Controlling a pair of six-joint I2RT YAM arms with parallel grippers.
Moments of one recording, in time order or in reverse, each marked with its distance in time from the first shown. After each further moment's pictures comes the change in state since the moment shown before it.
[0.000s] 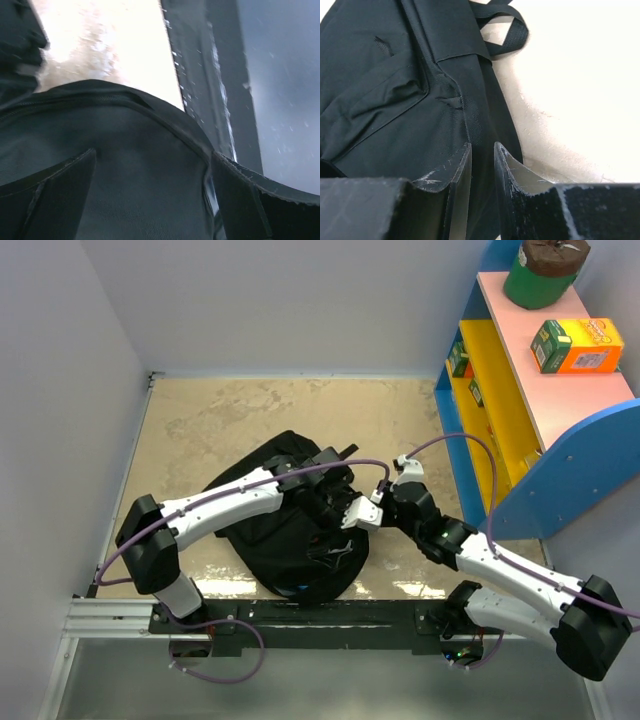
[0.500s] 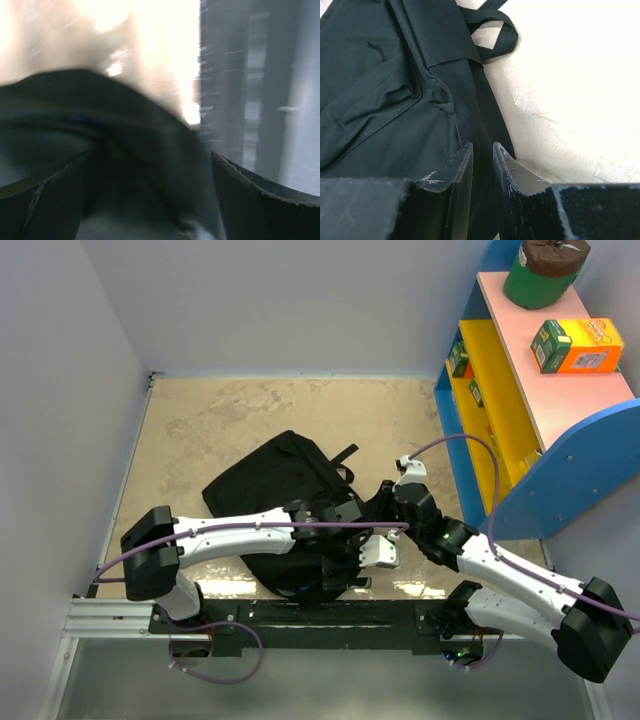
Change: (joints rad) left arm -0.270 -0.013 -0.138 0.231 -0.424 -0.318; right arm 0.000 -0.013 -0.008 -0.006 0.042 0.003
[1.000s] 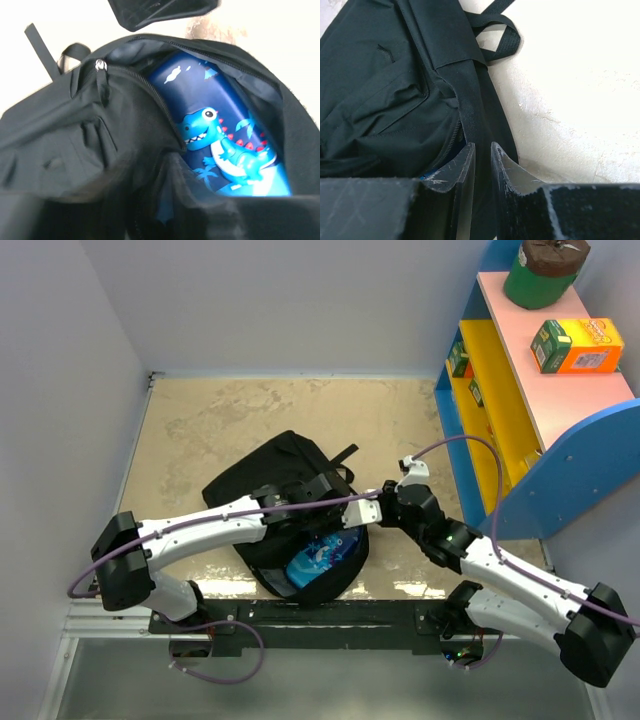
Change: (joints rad) left arm 0.127 -0.148 -0.078 0.123 -0.356 0.060; right arm 0.000 -0.034 -0.006 -0.008 -0.001 0.006
